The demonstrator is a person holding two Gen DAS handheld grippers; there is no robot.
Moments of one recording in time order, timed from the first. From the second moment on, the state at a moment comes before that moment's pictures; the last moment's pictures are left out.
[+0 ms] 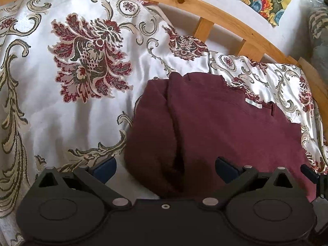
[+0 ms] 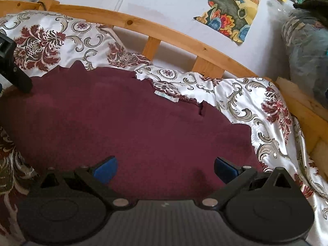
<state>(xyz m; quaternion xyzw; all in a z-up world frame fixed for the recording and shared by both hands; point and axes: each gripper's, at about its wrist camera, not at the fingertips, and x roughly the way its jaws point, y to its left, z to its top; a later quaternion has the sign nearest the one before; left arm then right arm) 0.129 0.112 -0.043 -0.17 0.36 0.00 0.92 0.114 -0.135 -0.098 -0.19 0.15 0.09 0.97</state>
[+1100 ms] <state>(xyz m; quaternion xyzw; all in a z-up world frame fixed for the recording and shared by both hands) 0.147 0.119 -0.057 -0.16 0.37 -0.01 0.92 0.115 -0.137 -0.101 -0.18 0.15 0.09 0.97</state>
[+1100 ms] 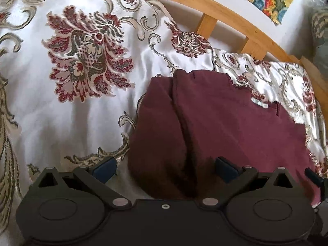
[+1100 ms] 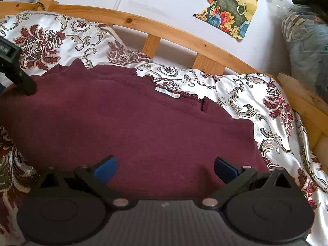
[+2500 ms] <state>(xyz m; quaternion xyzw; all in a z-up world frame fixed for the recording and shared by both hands) 0.160 -0.022 0.058 -0.01 0.32 -0.11 0.94 0.091 -0.230 -0.064 -0.13 0.14 0.10 0.98</state>
